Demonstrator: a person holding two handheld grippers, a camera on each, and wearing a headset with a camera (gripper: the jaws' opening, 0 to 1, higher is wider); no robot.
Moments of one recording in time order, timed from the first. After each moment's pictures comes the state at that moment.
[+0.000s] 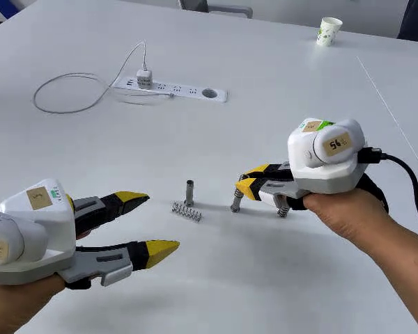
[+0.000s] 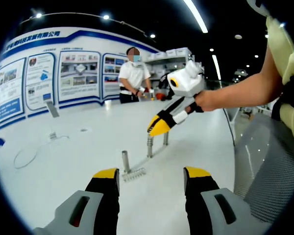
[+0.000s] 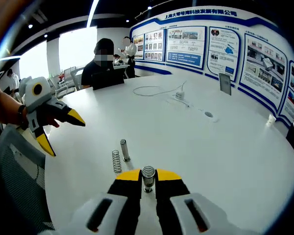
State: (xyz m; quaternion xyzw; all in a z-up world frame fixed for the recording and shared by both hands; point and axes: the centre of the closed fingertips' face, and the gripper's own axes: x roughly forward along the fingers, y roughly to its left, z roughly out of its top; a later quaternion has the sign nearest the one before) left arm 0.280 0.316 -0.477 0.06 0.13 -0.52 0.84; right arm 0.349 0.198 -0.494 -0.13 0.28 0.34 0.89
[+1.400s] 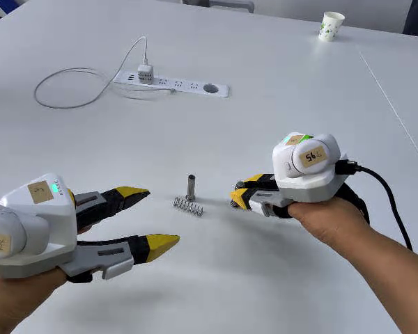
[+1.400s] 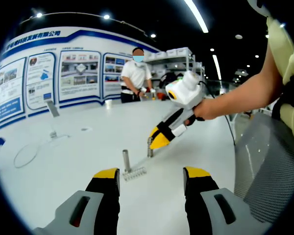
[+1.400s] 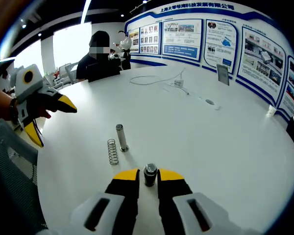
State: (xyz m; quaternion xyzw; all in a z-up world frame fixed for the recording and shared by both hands) left arm 0.281 0.316 -0.478 0.06 0.13 -0.52 0.84; right arm 0.347 0.201 -0.527 -0.13 0.31 0.32 0.89
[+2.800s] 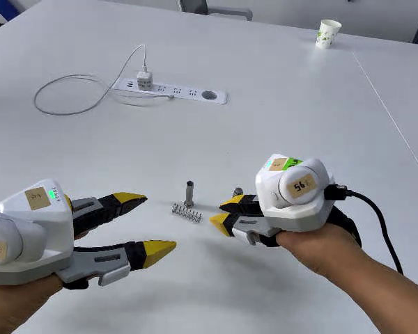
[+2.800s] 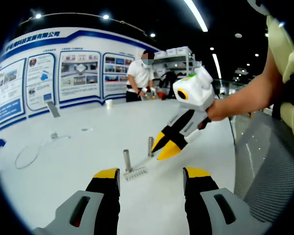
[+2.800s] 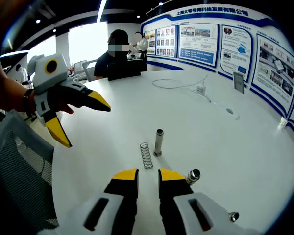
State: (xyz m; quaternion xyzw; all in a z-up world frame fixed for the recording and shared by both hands) left arm 0.280 0.319 -0.477 0.07 0.13 -0.52 0.84; right arm 0.315 0.250 -0.524 -0.15 0.29 0.39 0.86
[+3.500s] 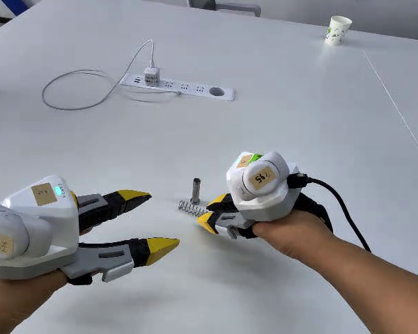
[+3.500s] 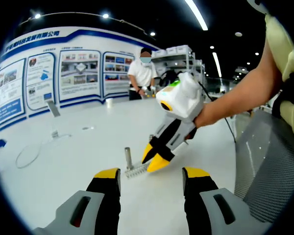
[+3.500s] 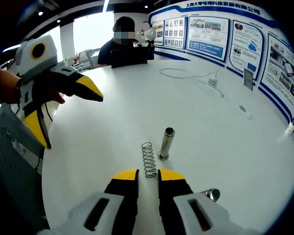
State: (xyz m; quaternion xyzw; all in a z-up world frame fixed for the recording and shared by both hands) left arm 0.281 0.323 -0.480 0.07 0.13 -0.52 0.84; right arm 0.331 0.269 -0.555 -0.18 0.33 0.41 0.84
